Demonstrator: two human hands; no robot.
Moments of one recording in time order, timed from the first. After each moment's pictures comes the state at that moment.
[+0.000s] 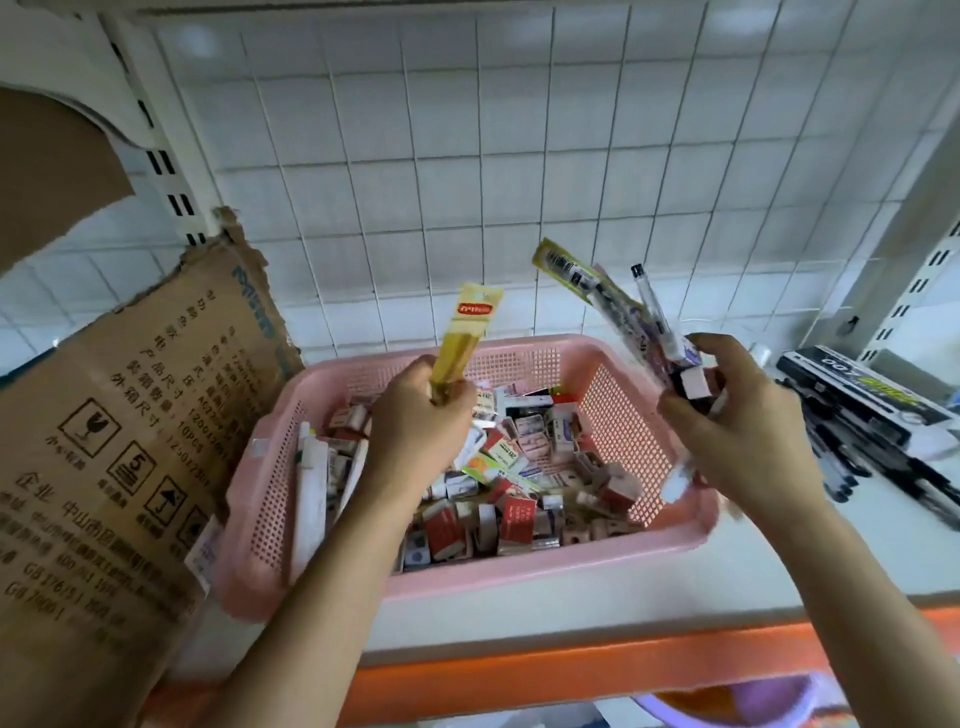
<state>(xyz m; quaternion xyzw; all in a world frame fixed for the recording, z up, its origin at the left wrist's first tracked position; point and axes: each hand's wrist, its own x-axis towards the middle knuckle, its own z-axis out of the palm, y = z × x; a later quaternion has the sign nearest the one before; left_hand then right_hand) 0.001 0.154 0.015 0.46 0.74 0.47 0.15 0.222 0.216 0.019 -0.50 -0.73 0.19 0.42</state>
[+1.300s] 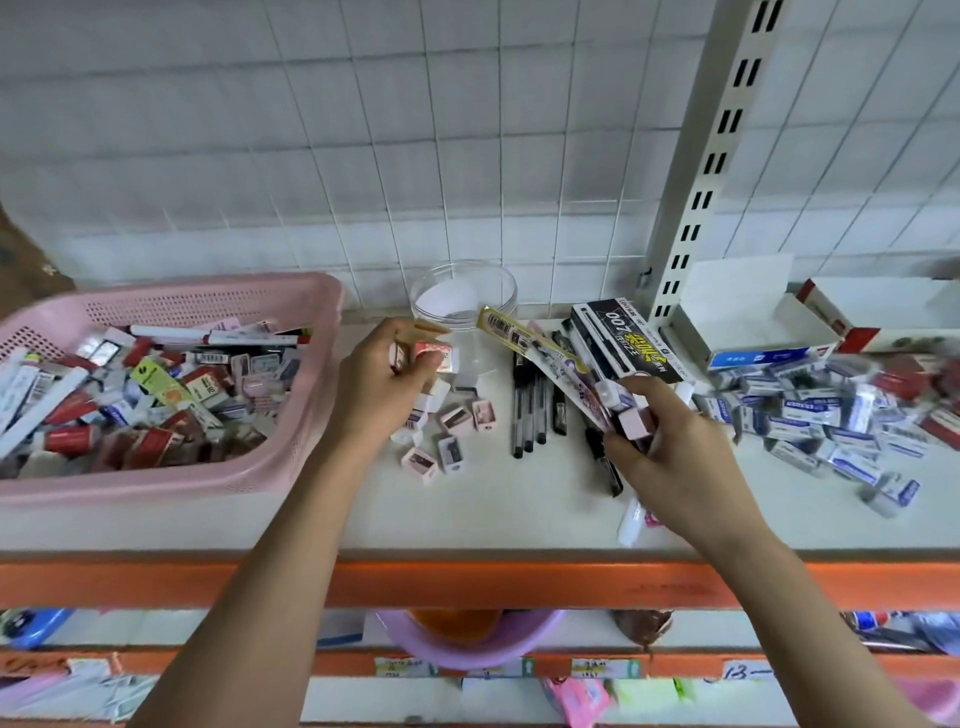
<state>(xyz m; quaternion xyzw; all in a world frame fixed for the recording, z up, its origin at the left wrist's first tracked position) 0.243 0.278 -0.041 0.47 0.71 0.52 0.10 0.493 0.320 -0.038 -0.46 -0.79 0.29 0.28</state>
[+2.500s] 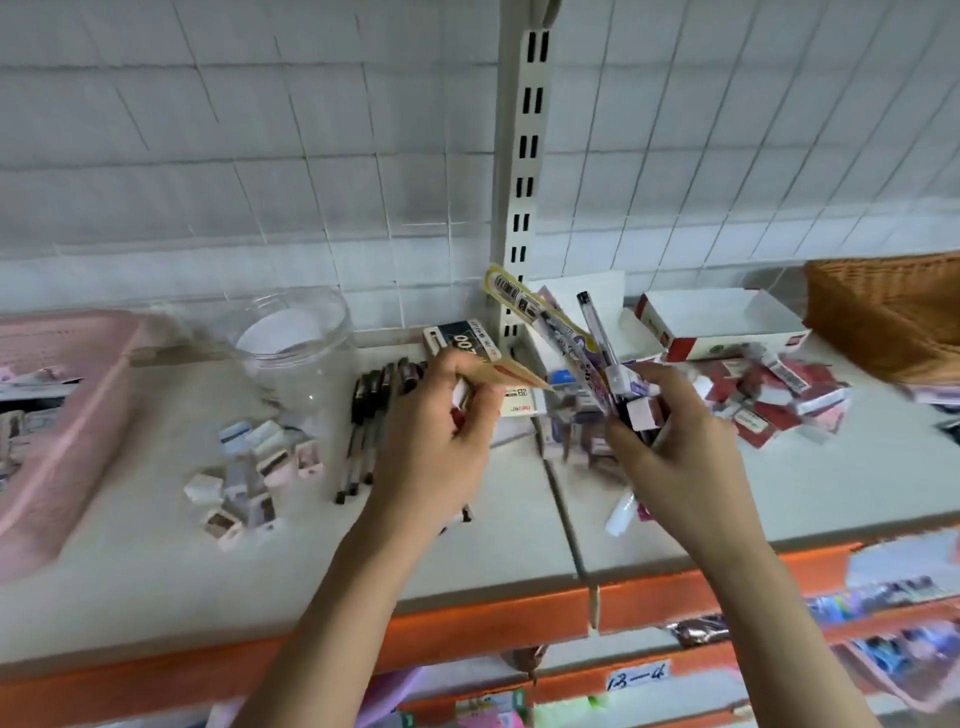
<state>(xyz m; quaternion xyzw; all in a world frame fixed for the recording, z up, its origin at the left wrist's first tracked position) 0.423 0.330 -0.034 0.57 0.61 0.53 0.14 0.608 0.372 -0.029 -0.49 -0.73 0.24 0.41</state>
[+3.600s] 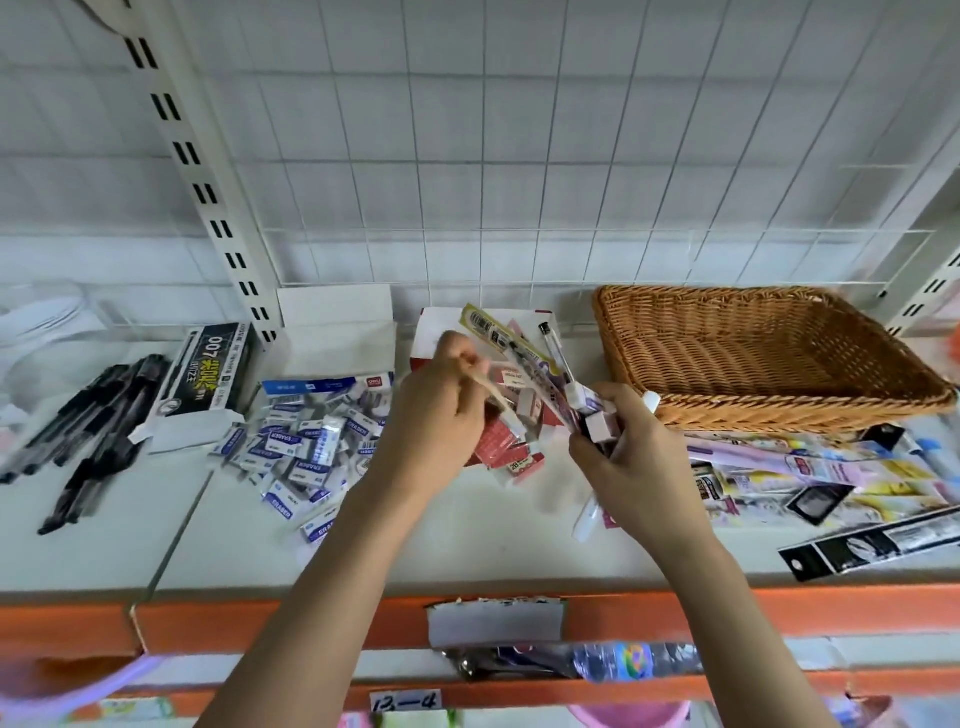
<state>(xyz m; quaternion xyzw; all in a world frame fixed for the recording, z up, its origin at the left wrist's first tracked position) 0.701 0.480 -0.016 0.58 0.71 0.40 0.02 0.873 0.526 -0.037 -0.46 -0.78 0.27 0.33</state>
